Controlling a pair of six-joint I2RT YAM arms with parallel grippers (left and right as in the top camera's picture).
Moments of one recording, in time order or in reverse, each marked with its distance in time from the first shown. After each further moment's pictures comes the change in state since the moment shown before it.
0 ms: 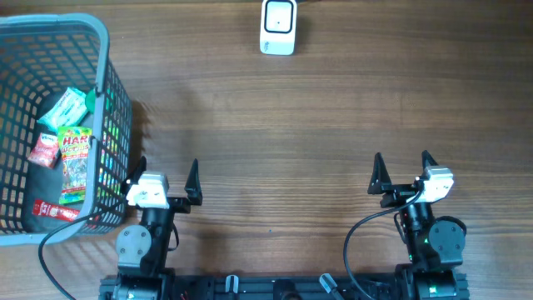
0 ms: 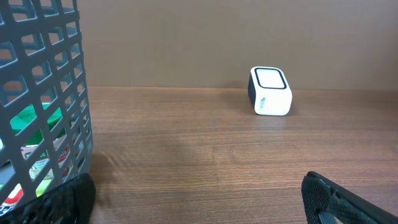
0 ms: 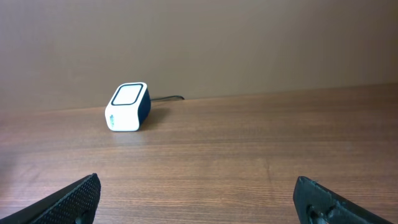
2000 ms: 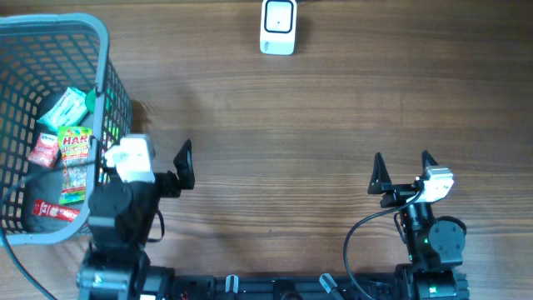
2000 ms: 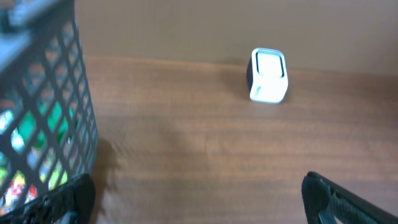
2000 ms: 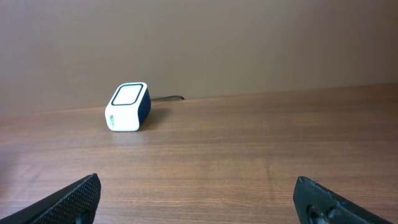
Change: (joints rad) left arm 0.000 0.516 0.581 -0.349 0.004 -0.061; right arm 0.000 0.000 0.000 0.001 0.000 0.000
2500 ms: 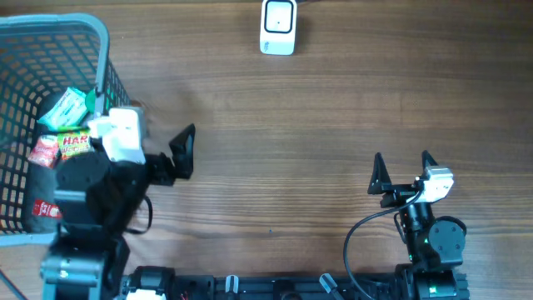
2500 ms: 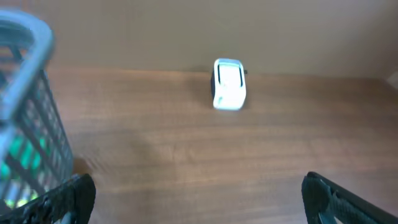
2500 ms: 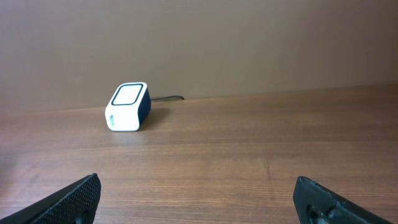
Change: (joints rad) left arm 0.001 0.192 0.401 -0.251 0.129 -0.008; right arm 0.000 0.000 0.000 -0.001 0.000 0.000
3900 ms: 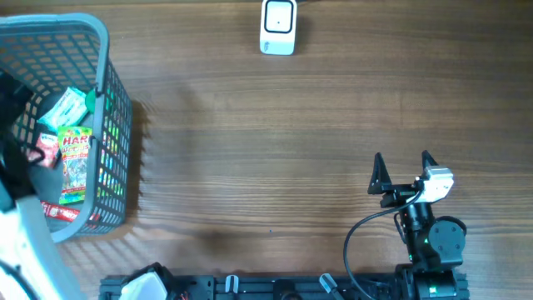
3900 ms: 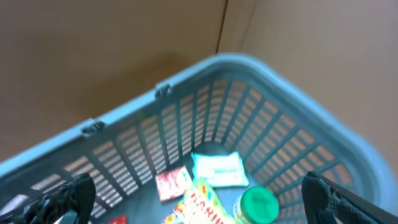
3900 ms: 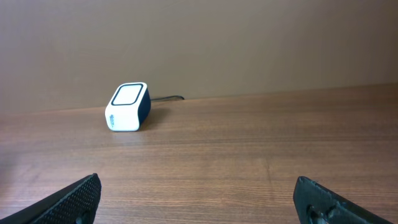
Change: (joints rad) left arm 0.574 0.513 0.615 -0.250 -0.446 -0.164; right arm 0.000 0.000 0.000 0.000 0.000 0.000
